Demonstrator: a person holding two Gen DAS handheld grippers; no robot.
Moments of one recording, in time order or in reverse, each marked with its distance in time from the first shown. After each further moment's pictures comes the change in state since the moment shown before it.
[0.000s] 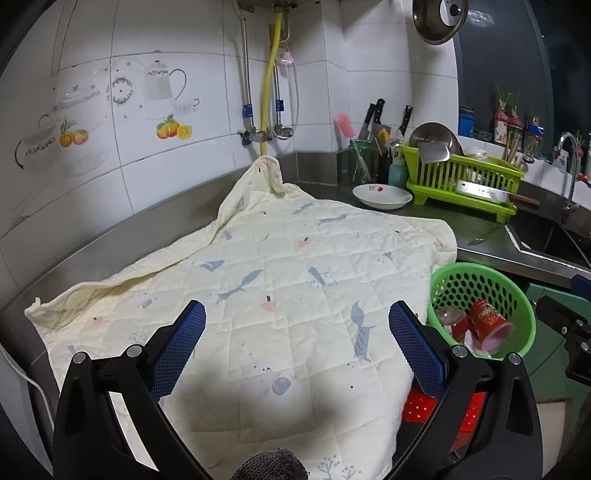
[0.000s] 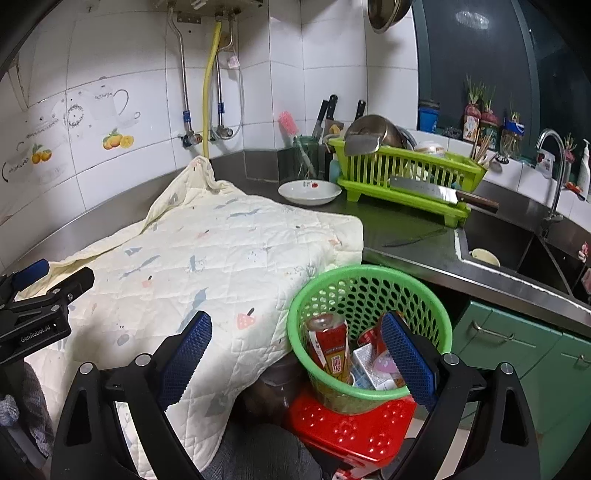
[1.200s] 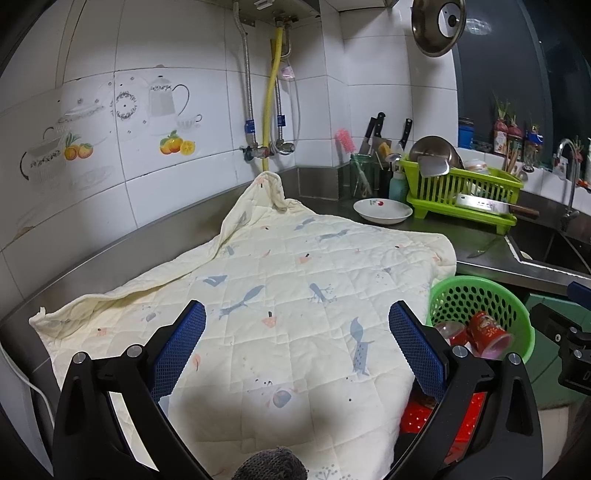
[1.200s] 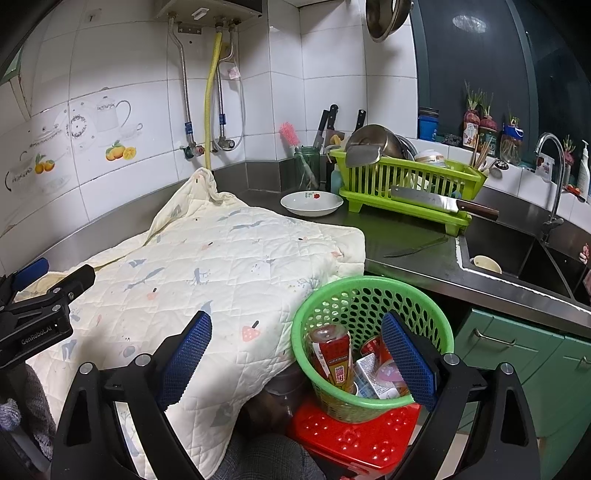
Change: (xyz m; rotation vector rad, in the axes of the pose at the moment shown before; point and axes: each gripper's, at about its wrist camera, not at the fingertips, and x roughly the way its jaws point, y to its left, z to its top) left arm -0.011 -0.003 0.008 -0.003 -0.050 0.014; right arm -0.005 0.003 0.007 0.013 -0.029 0.009
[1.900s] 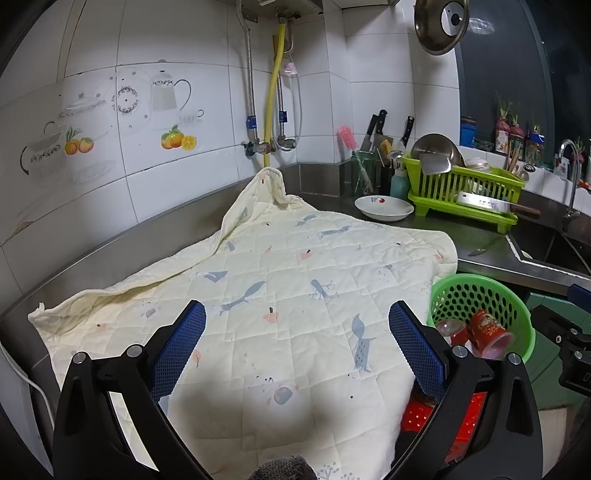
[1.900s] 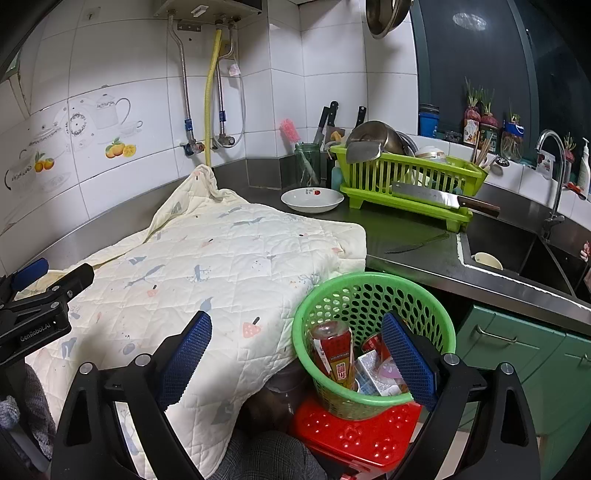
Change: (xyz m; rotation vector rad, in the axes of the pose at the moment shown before) left arm 0.002 0.001 -0.004 -0.009 0.010 0.002; right arm 0.004 0.001 -0.003 0.002 0.008 0.001
